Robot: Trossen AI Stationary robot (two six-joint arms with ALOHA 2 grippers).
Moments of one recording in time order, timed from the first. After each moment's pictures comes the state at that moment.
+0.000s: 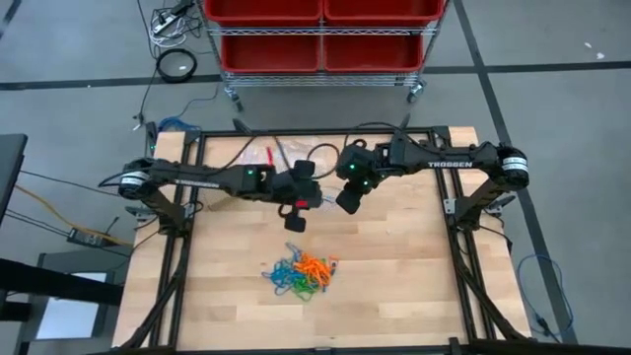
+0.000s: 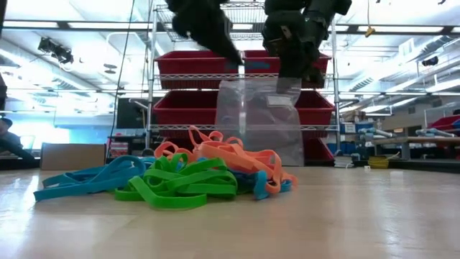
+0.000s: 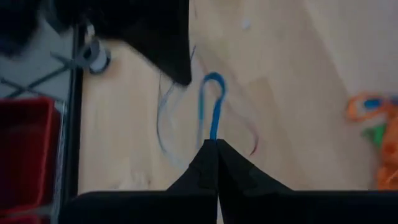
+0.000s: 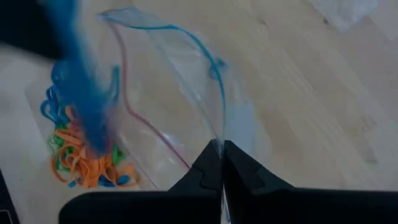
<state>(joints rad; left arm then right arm) 0.00 1.63 1.36 -0.54 -0.19 0.39 -0.17 1.57 1.29 -0.78 -0.11 0.45</state>
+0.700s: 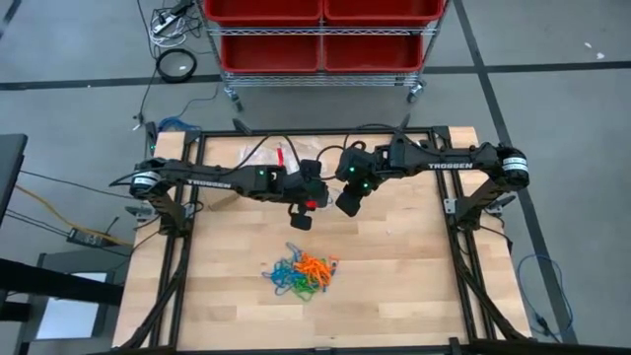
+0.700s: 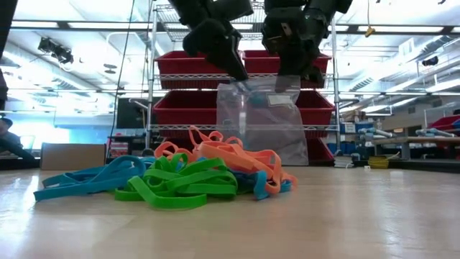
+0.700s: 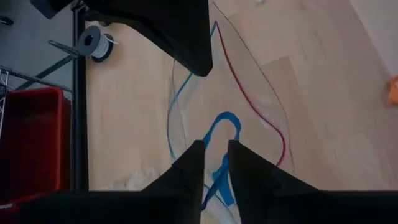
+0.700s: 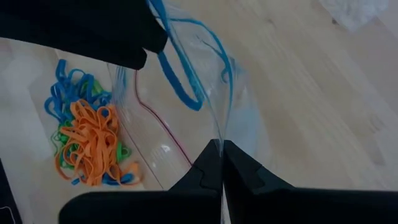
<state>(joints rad) 0.02 1.70 1.40 -0.54 -0.24 0.43 -0.15 1.57 1.29 -0.77 -0.10 0.45</state>
